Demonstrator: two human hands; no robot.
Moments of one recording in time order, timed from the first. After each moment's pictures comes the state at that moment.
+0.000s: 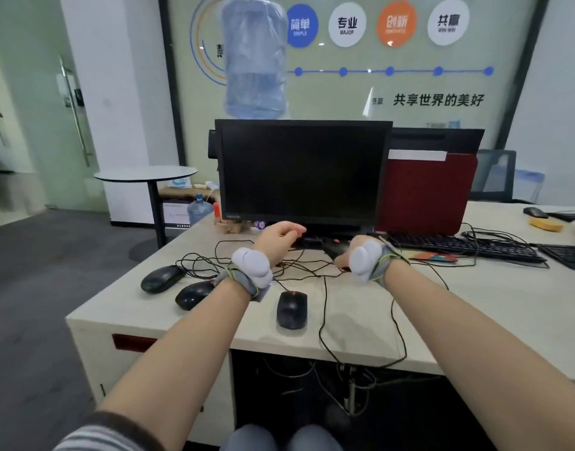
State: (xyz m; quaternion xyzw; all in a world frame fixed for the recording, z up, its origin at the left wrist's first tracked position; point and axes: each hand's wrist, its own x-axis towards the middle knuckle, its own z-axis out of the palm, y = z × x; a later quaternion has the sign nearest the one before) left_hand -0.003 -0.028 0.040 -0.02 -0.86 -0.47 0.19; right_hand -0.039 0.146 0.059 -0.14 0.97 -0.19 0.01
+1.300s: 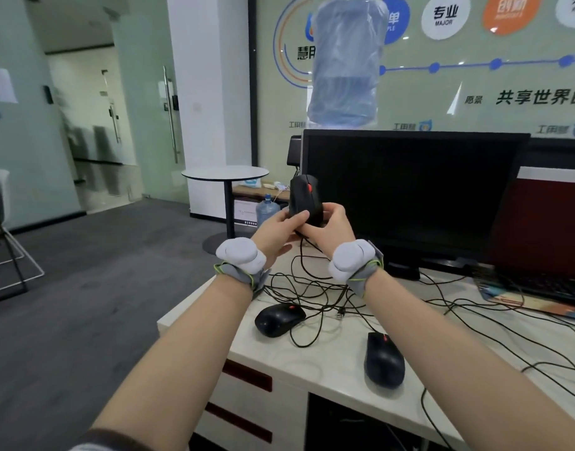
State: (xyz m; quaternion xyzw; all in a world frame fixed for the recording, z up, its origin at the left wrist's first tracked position) left_hand 0.004 -0.181 0.086 0.11 -0.72 -0.66 0.17; right_hand -0.055 -0.076 0.083 -0.30 0.74 -0.59 -0.06
